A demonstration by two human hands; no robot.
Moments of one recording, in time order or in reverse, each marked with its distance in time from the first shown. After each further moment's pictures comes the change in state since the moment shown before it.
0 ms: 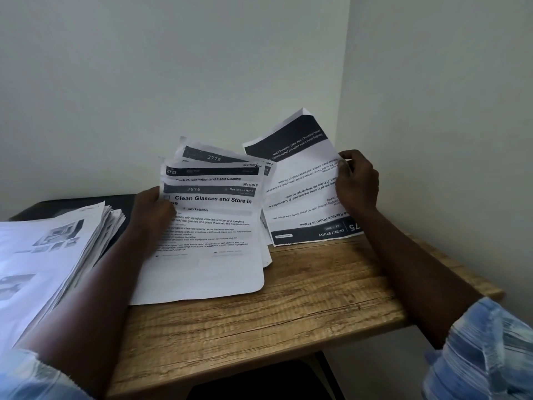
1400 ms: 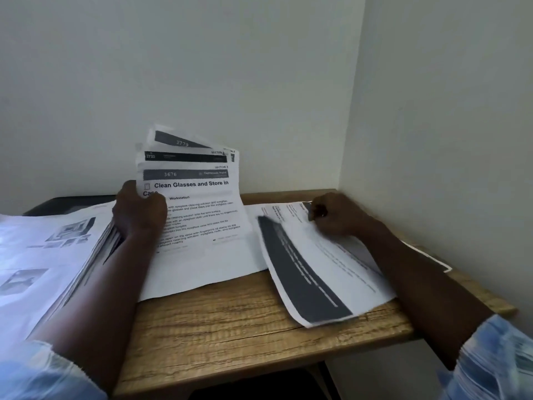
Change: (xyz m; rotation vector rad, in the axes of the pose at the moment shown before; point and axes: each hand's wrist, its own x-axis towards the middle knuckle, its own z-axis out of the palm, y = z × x) left_hand -0.001 0.025 -0.009 0.464 0.545 -0.133; right_hand -0.014 0.001 0.010 -0.481 -0.853 -0.242
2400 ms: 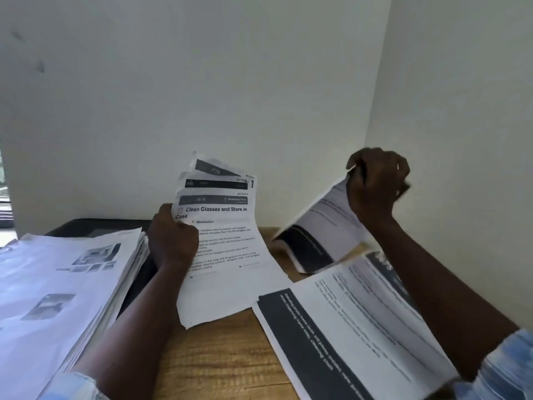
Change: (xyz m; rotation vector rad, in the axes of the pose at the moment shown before) left_hand -0.002 0.003 0.007 -0.087 0.014 0.165; right_hand 0.019 -0.067 -0.098 0.121 1.173 -0.117
